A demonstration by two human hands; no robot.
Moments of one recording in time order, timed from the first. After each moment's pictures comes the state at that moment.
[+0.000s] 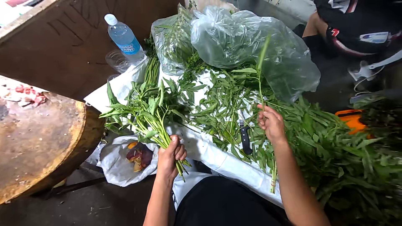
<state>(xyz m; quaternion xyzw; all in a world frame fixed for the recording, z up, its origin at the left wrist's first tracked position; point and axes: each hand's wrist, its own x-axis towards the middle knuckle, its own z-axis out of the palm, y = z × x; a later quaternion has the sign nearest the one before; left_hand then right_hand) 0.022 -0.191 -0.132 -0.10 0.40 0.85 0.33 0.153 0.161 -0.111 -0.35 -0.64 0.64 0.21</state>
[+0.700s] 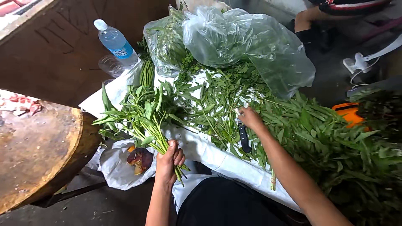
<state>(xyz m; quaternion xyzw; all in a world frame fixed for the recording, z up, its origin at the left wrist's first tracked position) 0.030 -0.195 -0.128 -0.09 0.42 0.84 0.33 0.102 0.175 -0.162 -0.38 -0.87 0.25 -0.16</state>
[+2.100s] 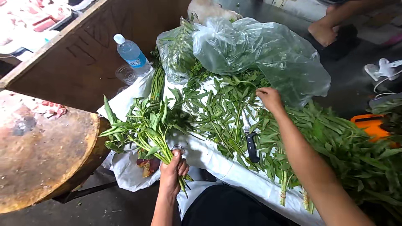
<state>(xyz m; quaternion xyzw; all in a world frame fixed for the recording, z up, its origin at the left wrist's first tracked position) 0.035 -0.201 -0.125 -0.12 0.45 0.83 0.30 0.057 0.251 -0.122 -0.34 -0.88 0.32 0.10</state>
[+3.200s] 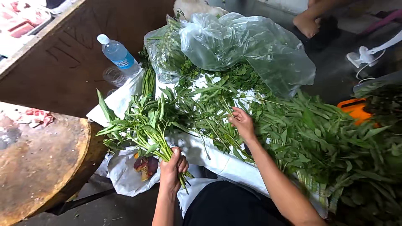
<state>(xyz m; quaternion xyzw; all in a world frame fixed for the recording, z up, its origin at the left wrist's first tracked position) 0.039 -0.195 -0.128 -0.09 0.45 0.83 0.32 0.105 0.106 -0.160 -0.36 -0.68 0.61 0.17</state>
